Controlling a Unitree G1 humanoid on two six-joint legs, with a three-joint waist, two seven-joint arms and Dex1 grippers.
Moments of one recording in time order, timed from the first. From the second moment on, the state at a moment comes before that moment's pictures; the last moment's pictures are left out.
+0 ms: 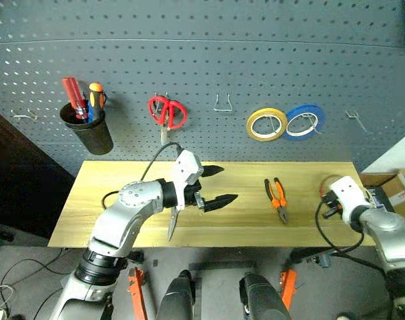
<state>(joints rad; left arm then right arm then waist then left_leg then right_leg) -0.42 0.45 -0.16 -0.27 -0.42 0.51 -0.88 -0.08 -0.65 -0.21 -0.01 -0.01 0.38 0.54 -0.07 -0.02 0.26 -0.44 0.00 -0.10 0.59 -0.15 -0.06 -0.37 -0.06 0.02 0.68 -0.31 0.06</state>
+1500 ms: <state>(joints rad) -0.48 0.59 -0.12 0.06 -0.25 0.18 -0.98 -0.12 -0.26 -0.05 -0.26 0.13 0.69 0.20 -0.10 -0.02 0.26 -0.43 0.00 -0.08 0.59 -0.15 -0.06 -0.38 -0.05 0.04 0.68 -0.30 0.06</state>
